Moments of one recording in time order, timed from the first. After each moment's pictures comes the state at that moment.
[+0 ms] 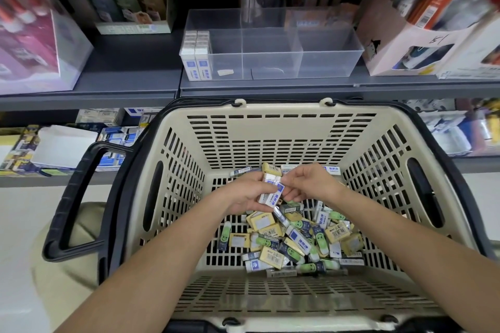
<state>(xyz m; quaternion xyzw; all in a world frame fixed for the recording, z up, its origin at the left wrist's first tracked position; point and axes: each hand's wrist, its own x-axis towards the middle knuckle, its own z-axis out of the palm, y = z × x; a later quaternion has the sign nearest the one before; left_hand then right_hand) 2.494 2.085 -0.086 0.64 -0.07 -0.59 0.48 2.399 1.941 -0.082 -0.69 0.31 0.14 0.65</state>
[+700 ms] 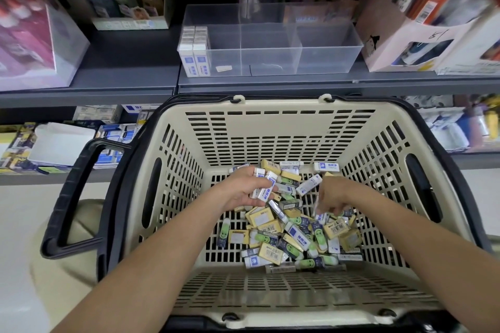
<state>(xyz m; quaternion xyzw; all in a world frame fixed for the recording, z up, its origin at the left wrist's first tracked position) 2.500 2.089 -0.092 0.66 -0.04 -0.57 0.49 2.378 1.899 -0.100 -0.84 0.27 0.43 0.19</state>
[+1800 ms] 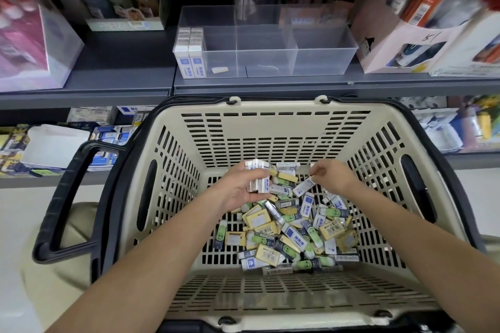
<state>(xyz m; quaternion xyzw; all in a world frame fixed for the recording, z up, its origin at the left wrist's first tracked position) 2.500 2.086 -0.089 0.57 0.07 -0.55 0.61 2.382 1.885 -0.108 -0.86 0.36 0.13 0.32</state>
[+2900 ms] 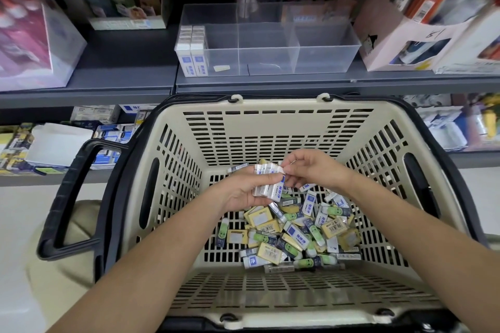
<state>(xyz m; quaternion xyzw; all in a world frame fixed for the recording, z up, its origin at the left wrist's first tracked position) 2.498 2.087 -0.089 0.56 -0.02 -0.63 0.54 2.403 1.925 -0.063 -0.75 0.21 0.14 0.62</state>
